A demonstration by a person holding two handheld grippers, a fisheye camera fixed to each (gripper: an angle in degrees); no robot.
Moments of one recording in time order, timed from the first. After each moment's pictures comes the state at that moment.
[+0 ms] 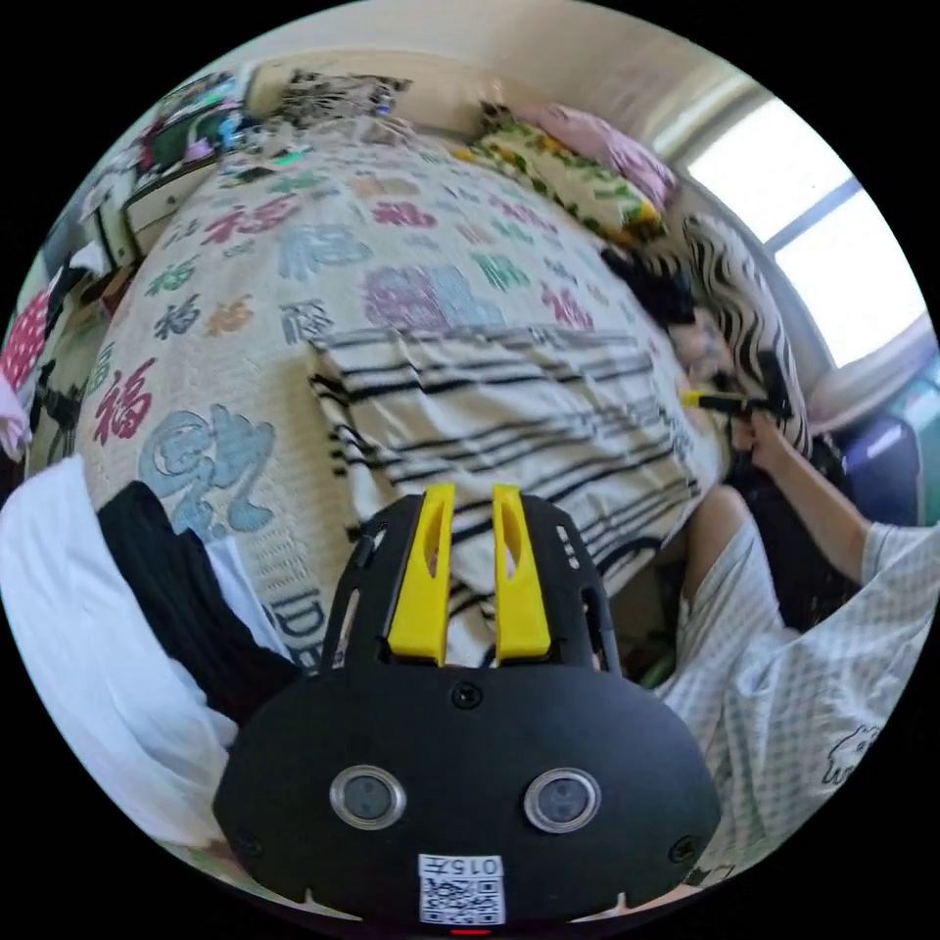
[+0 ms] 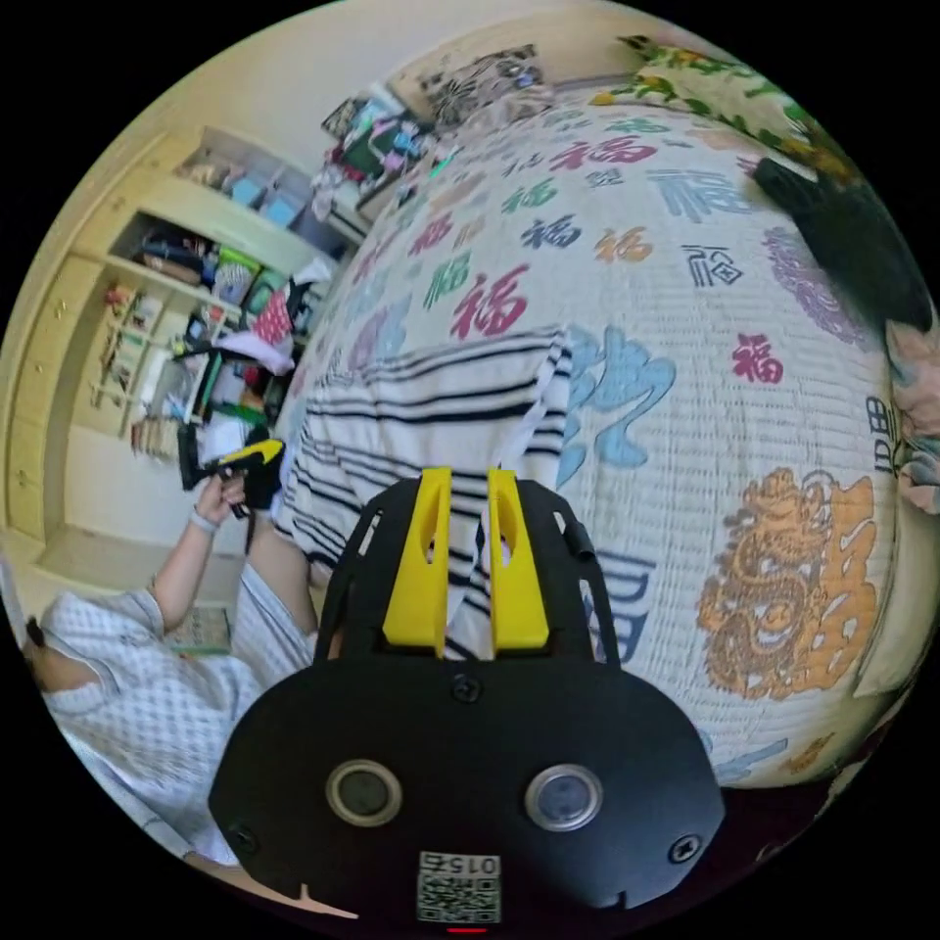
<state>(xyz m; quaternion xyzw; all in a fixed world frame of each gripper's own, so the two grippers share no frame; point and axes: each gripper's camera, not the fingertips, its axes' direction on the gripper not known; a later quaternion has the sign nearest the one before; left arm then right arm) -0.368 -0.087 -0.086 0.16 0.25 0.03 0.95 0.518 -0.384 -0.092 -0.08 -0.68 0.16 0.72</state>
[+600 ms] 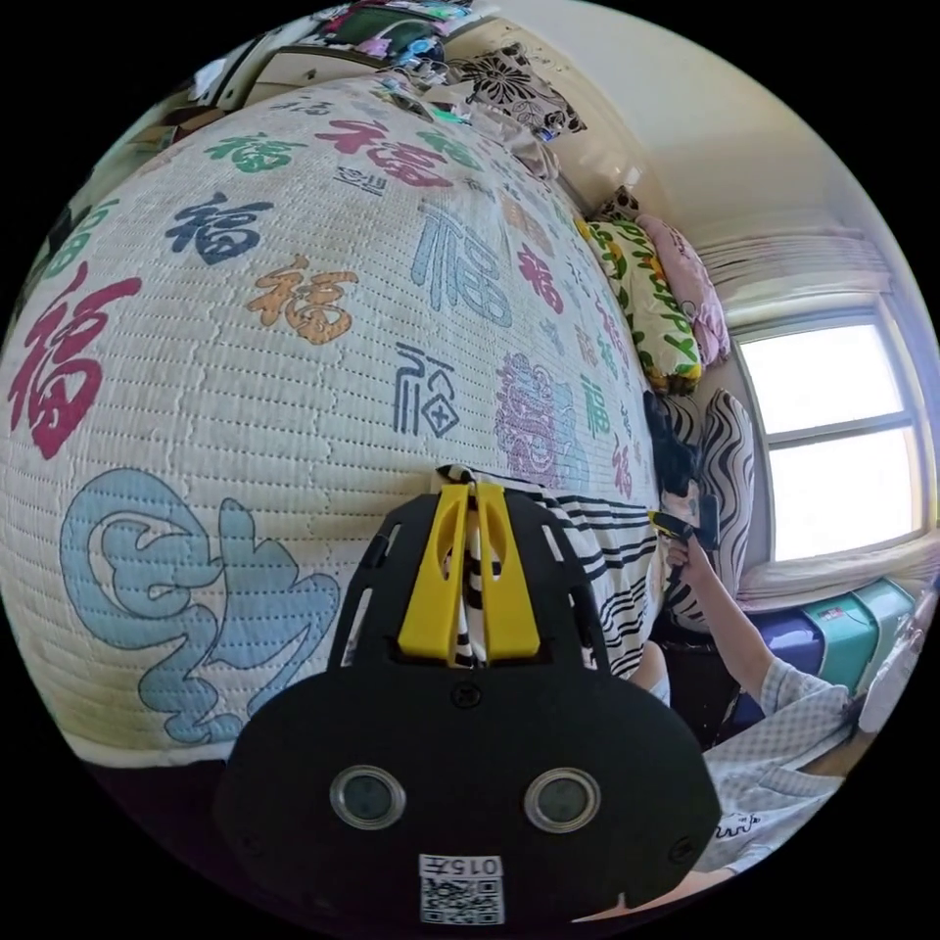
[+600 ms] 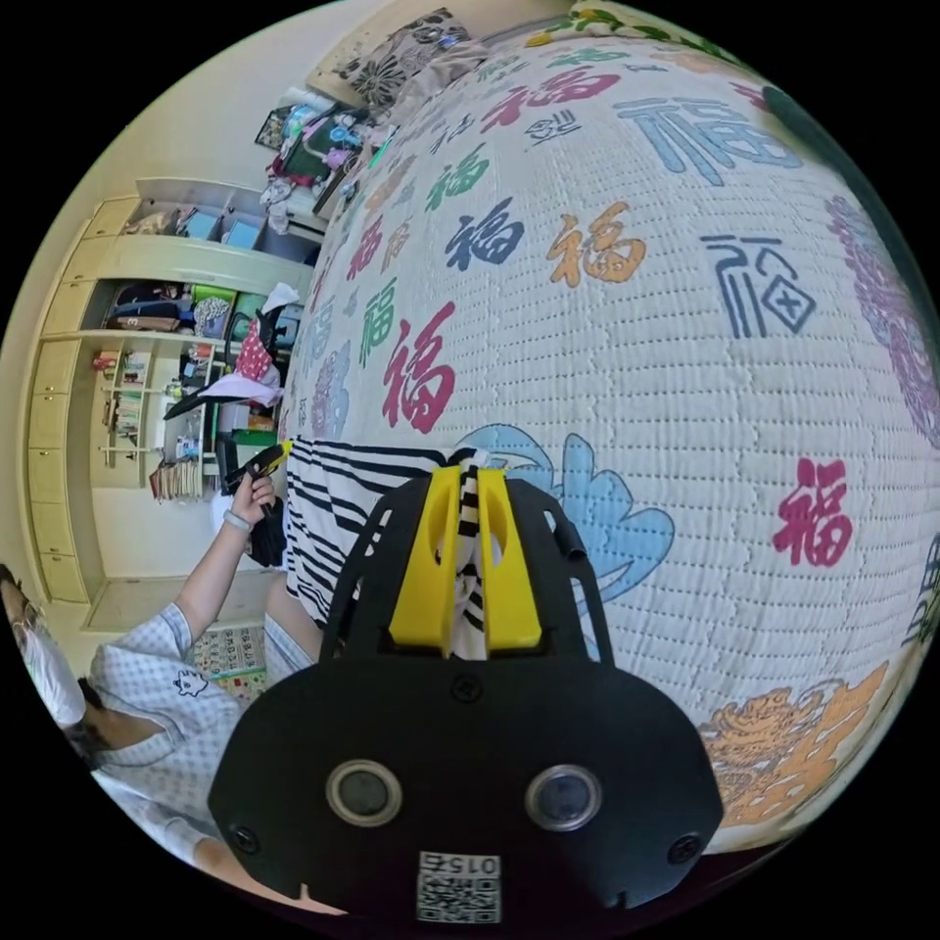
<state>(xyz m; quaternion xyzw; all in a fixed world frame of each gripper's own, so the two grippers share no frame) -0.552 -0.191 -0.012 0.13 0.41 -0.11 0.90 0.563 -0.455 0.066 -0.16 -0.71 0.16 0.67</state>
